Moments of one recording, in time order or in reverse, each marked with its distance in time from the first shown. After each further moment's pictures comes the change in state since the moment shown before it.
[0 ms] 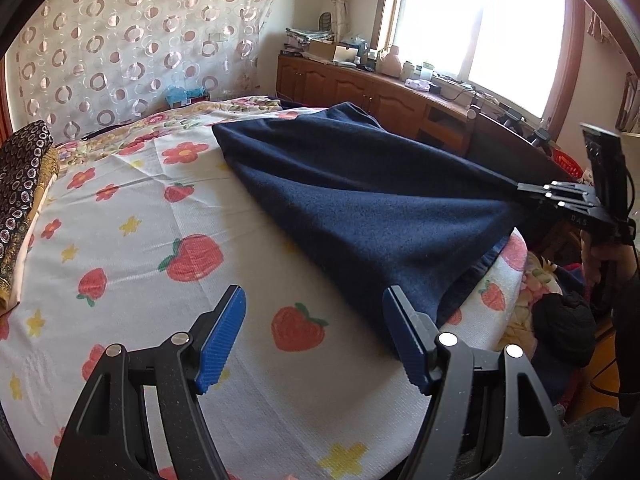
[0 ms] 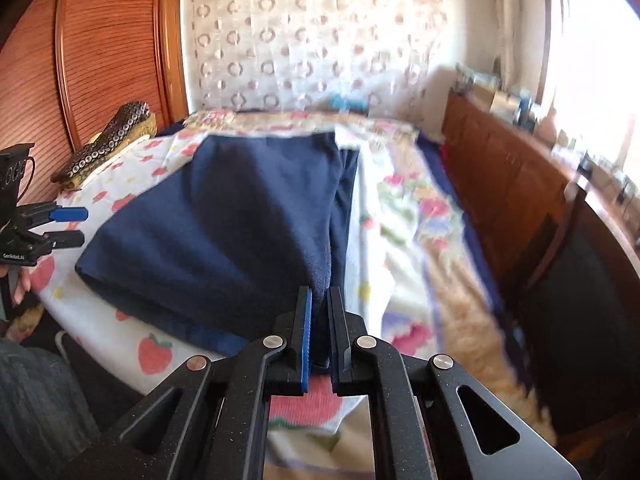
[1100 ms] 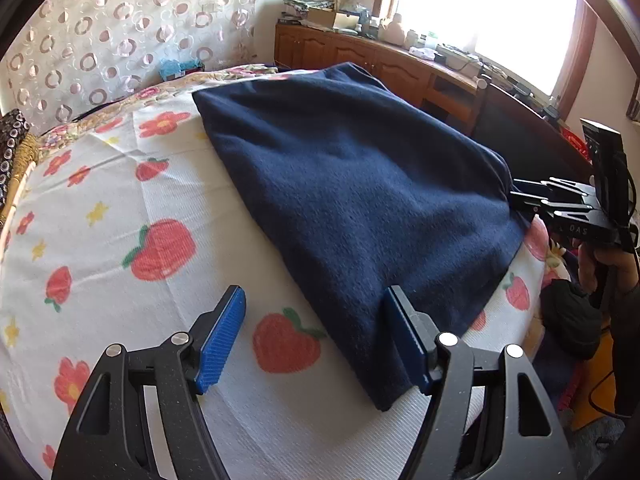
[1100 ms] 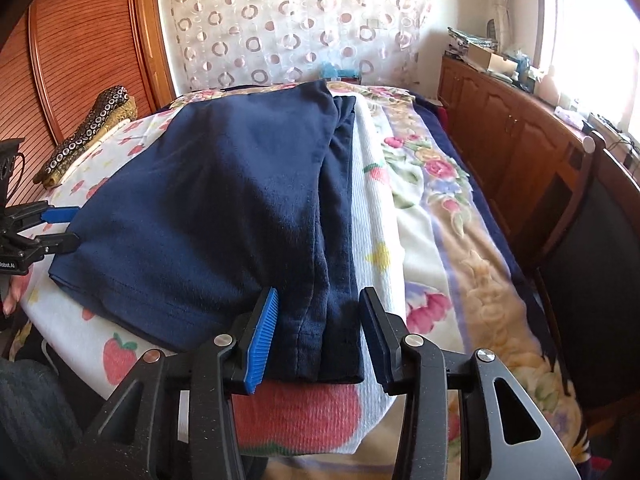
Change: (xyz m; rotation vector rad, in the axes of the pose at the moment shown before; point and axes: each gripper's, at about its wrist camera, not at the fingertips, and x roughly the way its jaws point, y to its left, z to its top) left arm 0.039 -0.006 0.006 0.003 0.127 0.001; right arm 0.055 0.000 -0.012 0.057 0.085 -0.007
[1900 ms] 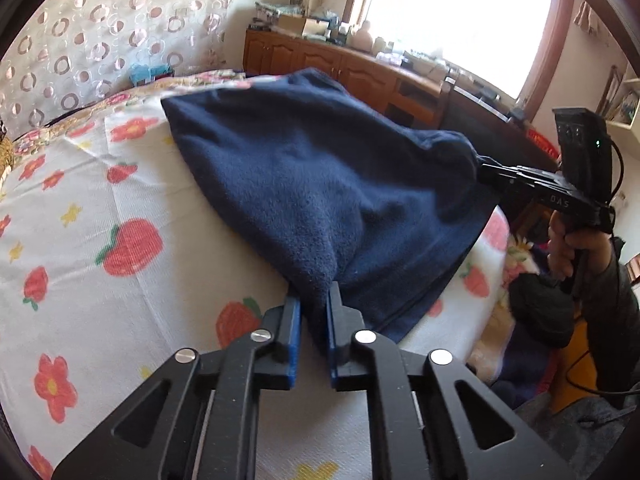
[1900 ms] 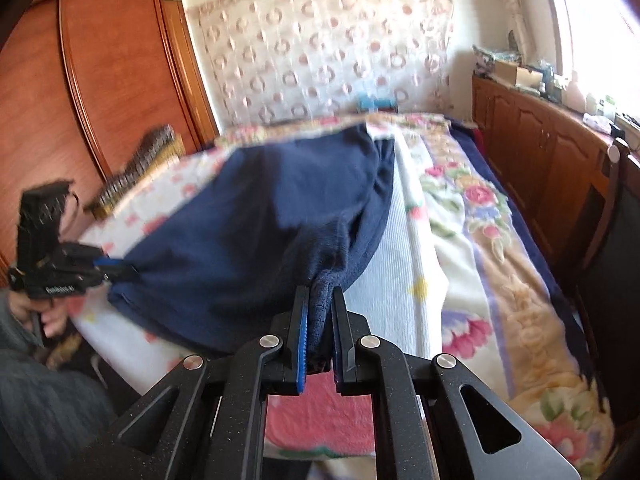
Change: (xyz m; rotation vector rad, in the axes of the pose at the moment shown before) left arm -0.018 -0.006 -0.003 0.024 -0.046 -0.130; right arm -0.024 -0.013 0.003 0.037 -0.154 0.179
